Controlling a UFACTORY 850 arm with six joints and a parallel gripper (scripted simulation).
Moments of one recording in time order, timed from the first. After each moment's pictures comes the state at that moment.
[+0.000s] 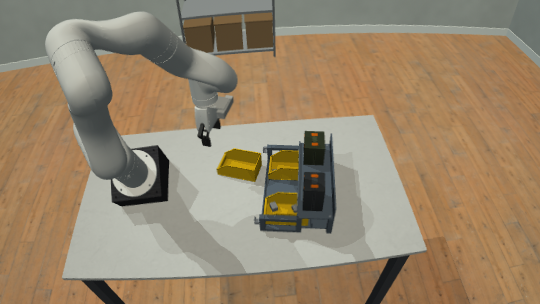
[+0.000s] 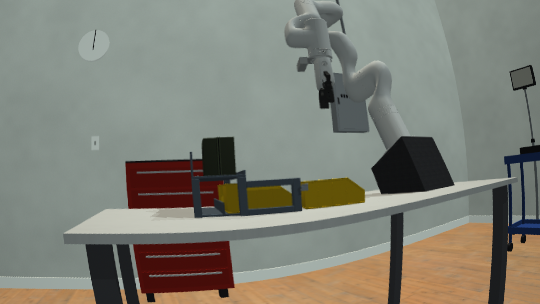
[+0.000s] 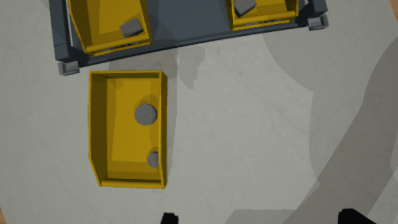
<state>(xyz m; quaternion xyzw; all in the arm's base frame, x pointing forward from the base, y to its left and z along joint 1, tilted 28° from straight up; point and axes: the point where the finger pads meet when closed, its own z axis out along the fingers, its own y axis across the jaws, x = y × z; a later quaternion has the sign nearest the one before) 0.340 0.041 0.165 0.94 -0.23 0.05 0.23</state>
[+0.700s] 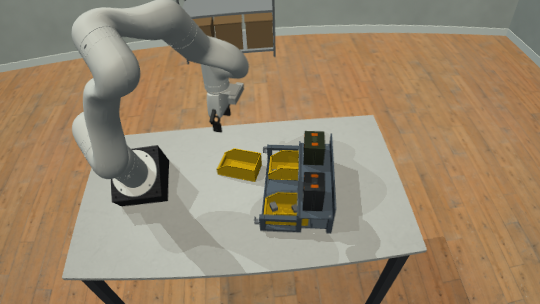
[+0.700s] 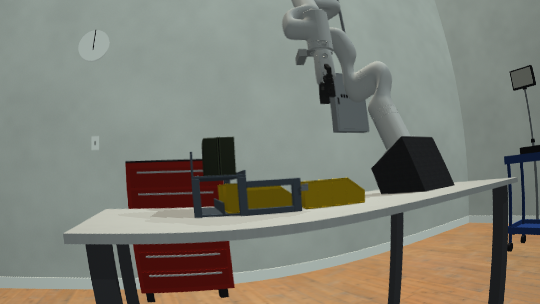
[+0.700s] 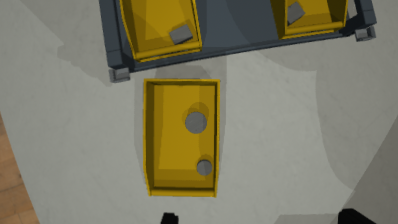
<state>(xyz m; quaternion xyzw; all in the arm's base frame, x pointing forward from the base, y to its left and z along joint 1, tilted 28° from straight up) 0.384 0.097 0.135 0.95 -0.22 0.05 0.23</state>
